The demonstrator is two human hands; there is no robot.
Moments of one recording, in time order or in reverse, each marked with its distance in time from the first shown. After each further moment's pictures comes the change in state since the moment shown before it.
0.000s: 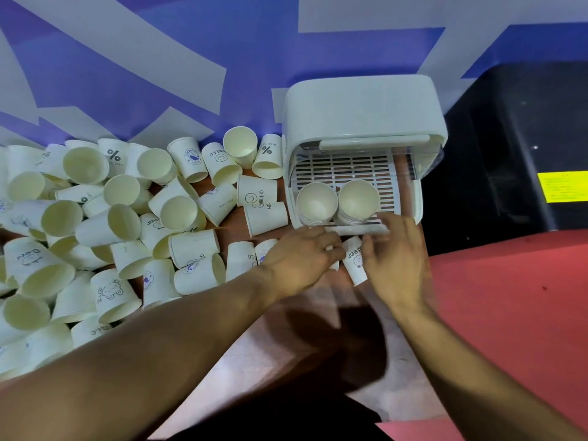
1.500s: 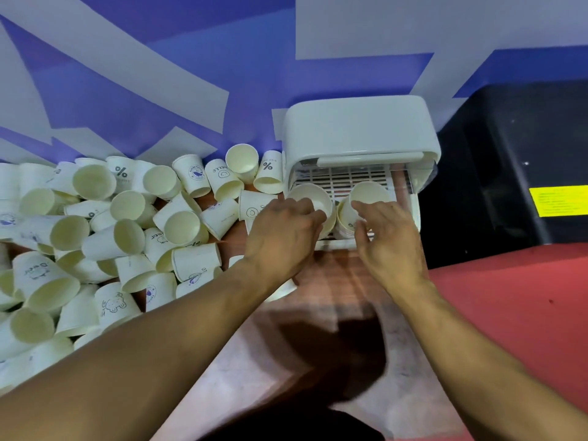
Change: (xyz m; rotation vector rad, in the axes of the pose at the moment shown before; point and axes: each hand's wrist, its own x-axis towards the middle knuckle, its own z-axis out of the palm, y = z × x) left_hand 0.016 -0.007 -0.070 0.131 0.164 -0.389; right_hand 0.048 -0.020 -0.008 -0.058 0.026 -0.390
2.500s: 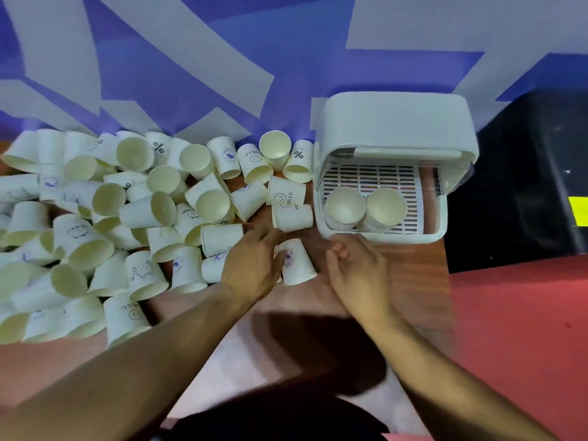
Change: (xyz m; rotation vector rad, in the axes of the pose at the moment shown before) left_hand -0.108 -0.044 0.039 -0.280 -0.081 -0.463; right_hand -0.055 -0.073 0.033 0.236 -0.139 0.192
